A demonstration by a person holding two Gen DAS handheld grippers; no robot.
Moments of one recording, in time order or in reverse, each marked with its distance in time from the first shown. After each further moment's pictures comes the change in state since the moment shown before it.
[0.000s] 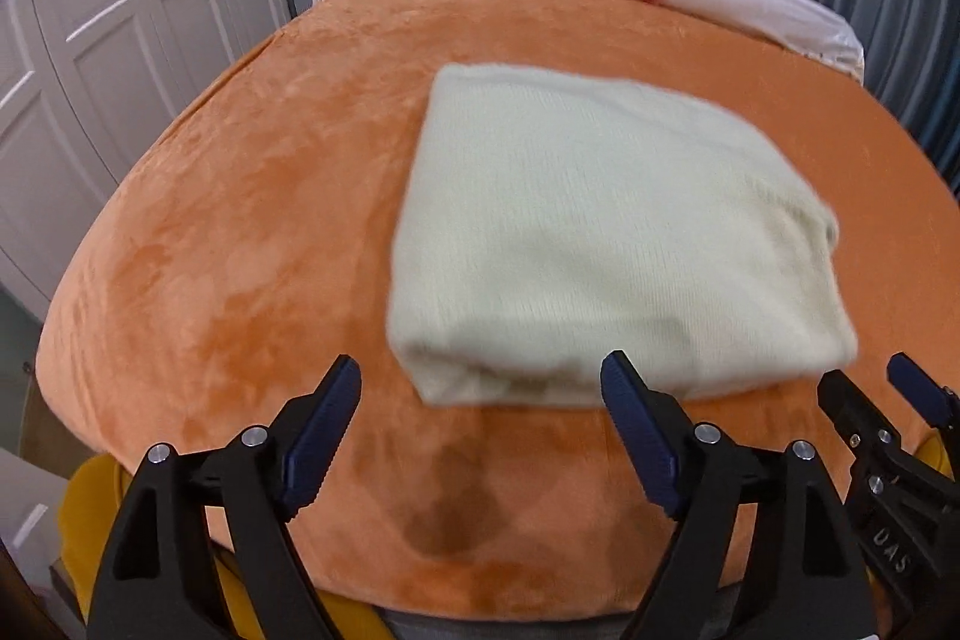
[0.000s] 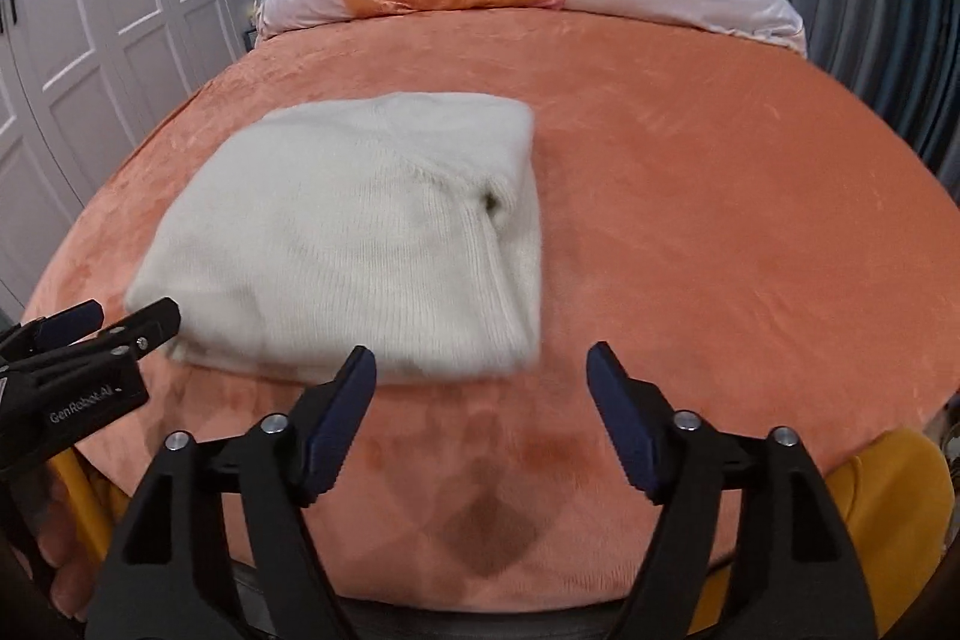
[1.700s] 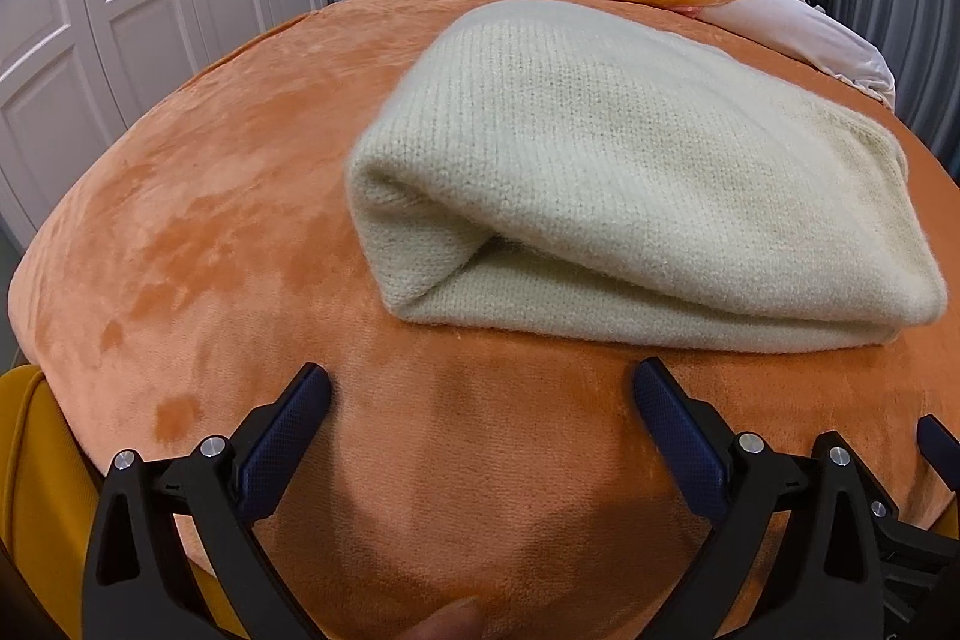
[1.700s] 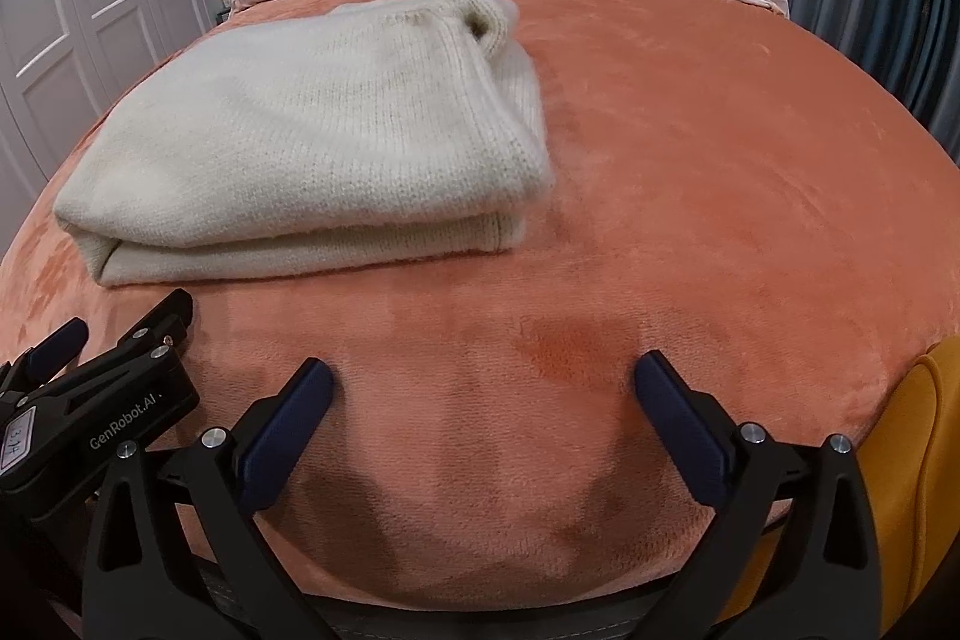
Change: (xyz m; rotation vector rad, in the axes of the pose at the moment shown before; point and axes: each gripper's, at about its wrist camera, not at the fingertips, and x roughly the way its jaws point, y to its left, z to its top) left arm 0.047 -0.004 -0.048 -0.100 -0.084 0.031; right arm 0.050 -0.002 -0.045 0.022 0.050 -0.031
